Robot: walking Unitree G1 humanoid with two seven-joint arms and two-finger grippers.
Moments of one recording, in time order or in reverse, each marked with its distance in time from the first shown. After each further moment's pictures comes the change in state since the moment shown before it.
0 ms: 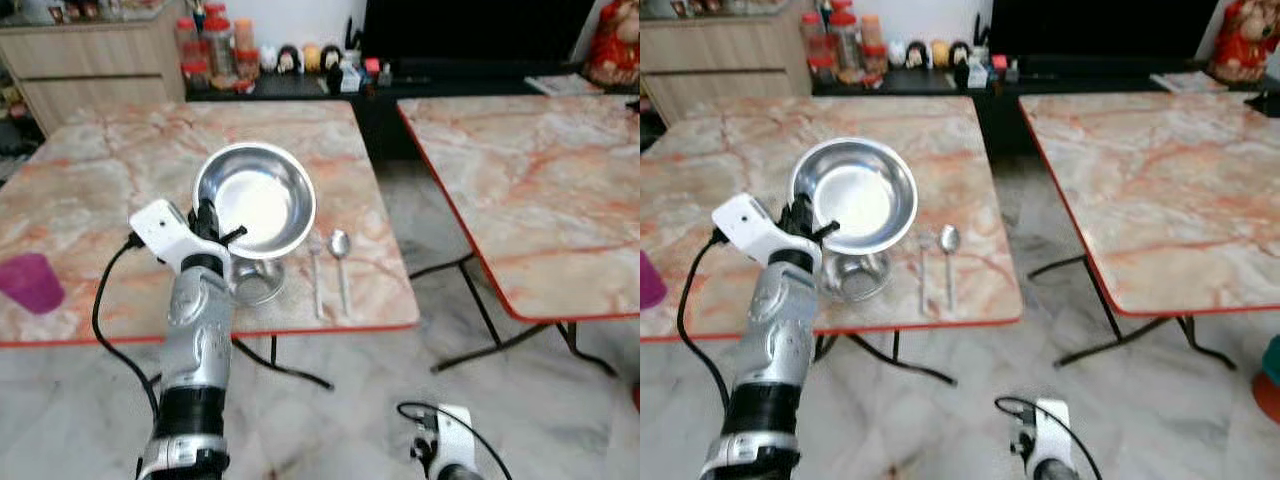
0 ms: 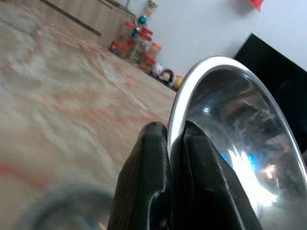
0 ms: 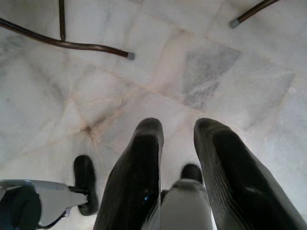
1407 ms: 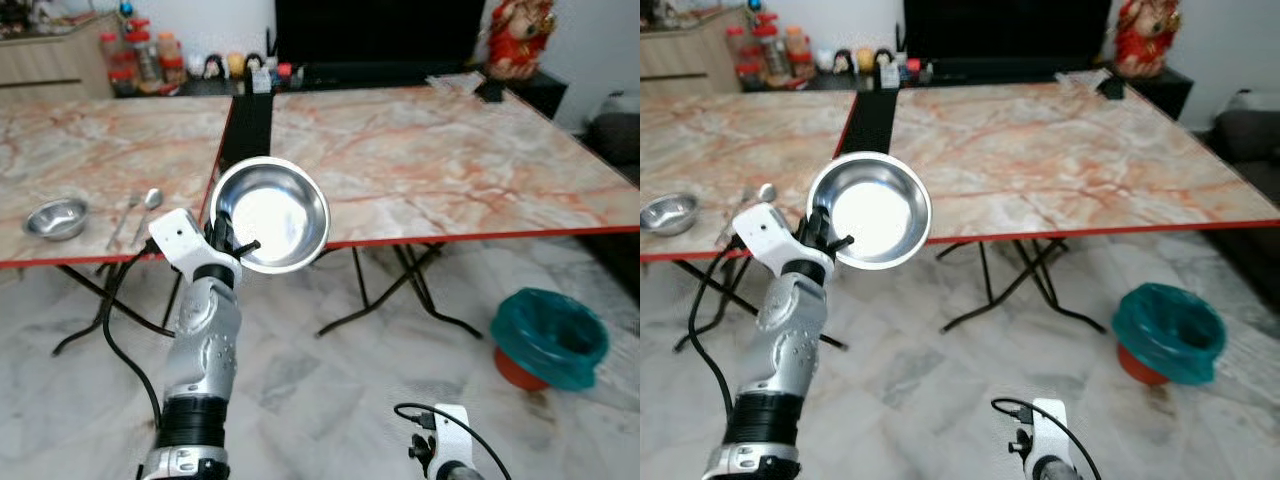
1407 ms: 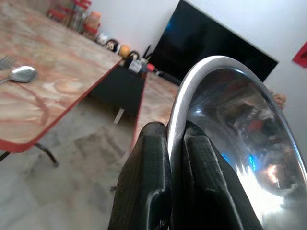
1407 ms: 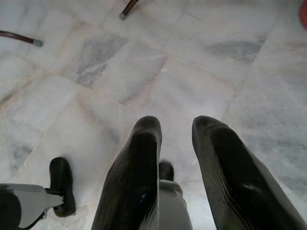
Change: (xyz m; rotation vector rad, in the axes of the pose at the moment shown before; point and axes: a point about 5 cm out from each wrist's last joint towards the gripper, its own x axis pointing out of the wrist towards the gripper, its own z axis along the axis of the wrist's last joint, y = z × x) left arm -0.007 -0.005 -0.012 0.045 0.075 -0.071; right arm -0.001 0.001 -0.001 -0.024 -0.014 0.015
